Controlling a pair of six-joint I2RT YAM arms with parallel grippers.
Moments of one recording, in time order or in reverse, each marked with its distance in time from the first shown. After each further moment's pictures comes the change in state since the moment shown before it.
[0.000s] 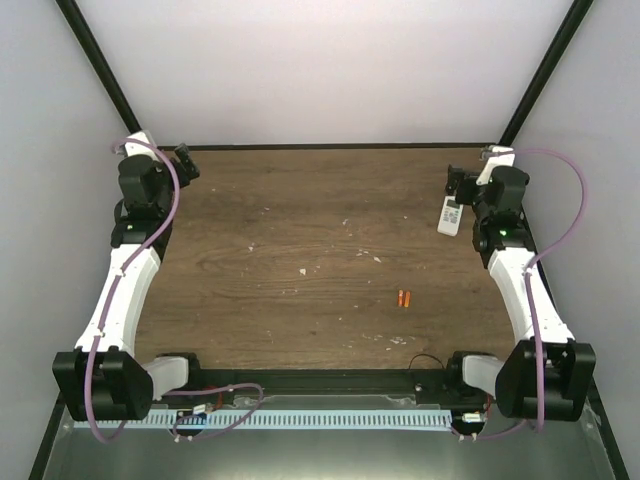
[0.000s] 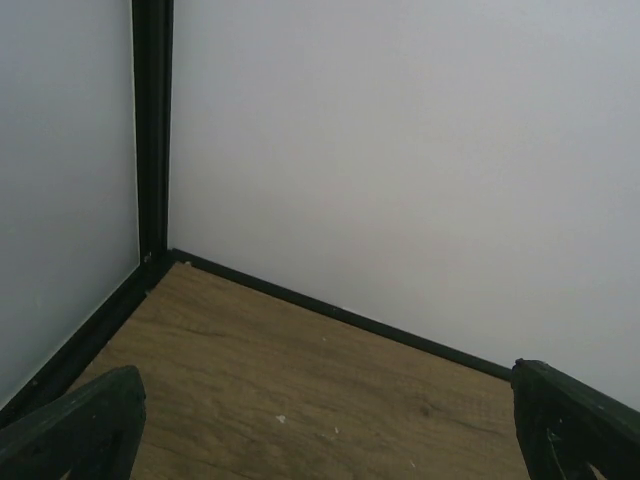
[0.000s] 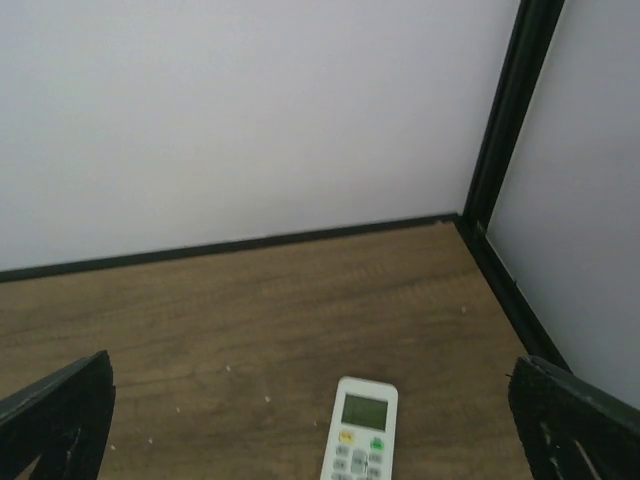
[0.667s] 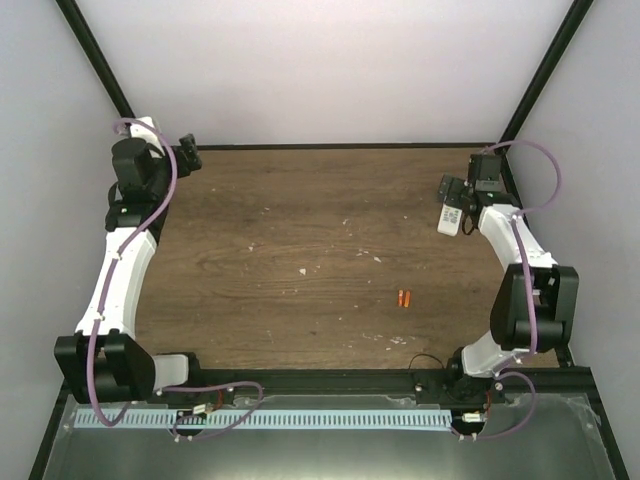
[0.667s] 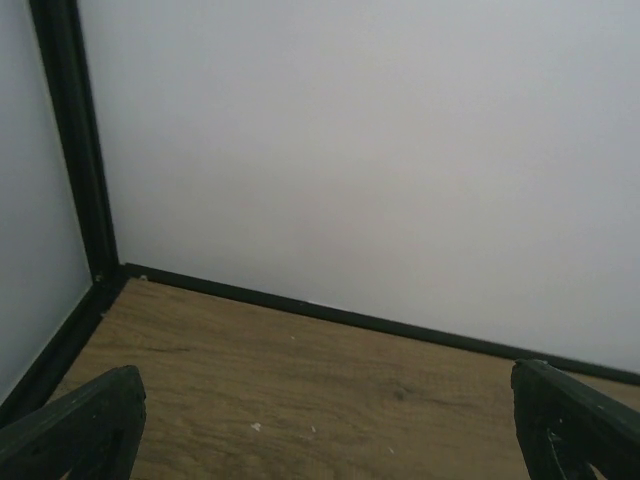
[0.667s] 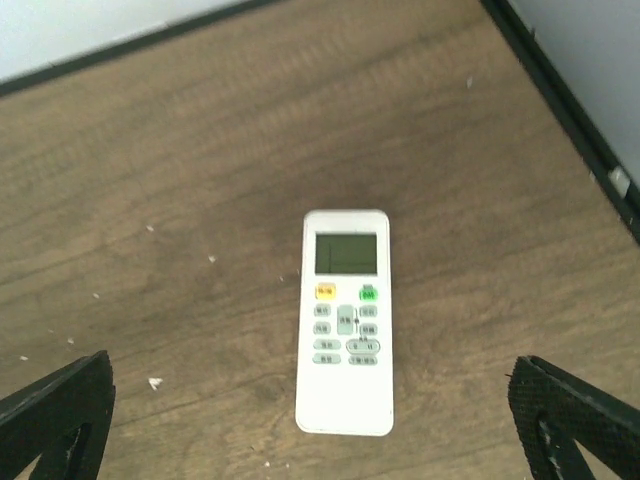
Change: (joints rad) left arm 0.035 0.082 0.138 -0.076 0.141 0.065; right arm 0.000 0.355 0.213 -0.328 0.069 0.167
